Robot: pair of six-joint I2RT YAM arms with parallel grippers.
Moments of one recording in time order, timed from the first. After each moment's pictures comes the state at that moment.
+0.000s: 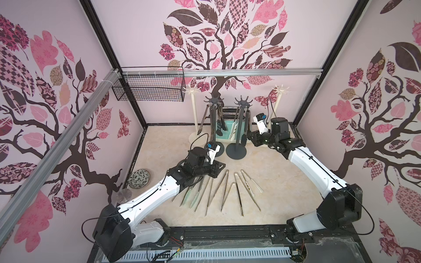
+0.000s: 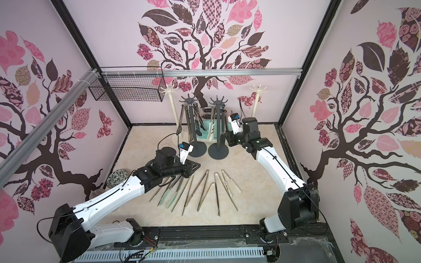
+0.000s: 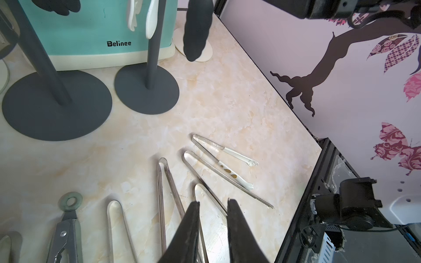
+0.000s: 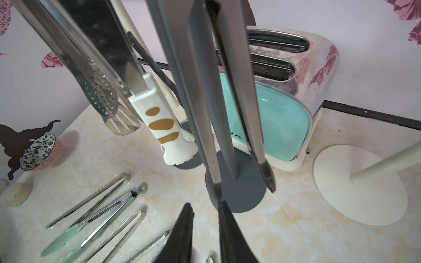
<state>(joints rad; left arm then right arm) -0.70 1.24 0.93 -0.22 0.27 -0.34 0.26 1.47 1.30 -0.35 -0.34 0.05</state>
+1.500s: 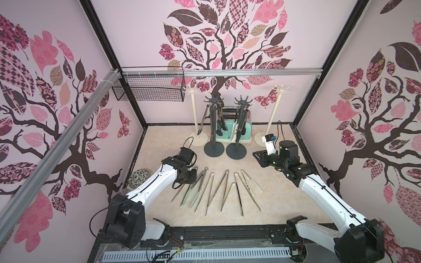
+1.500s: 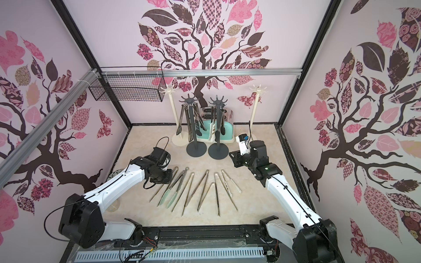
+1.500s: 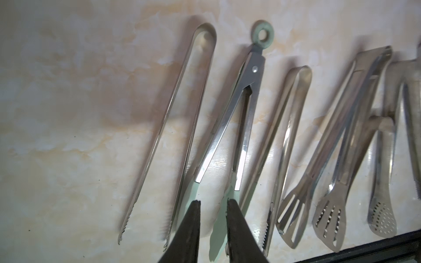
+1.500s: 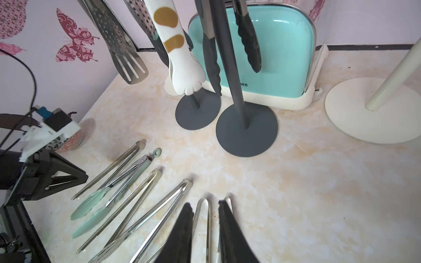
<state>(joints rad) -0.41 1.40 0.99 -0.91 0.06 -0.32 0.26 1.08 0.83 -0.26 -0.35 0.19</state>
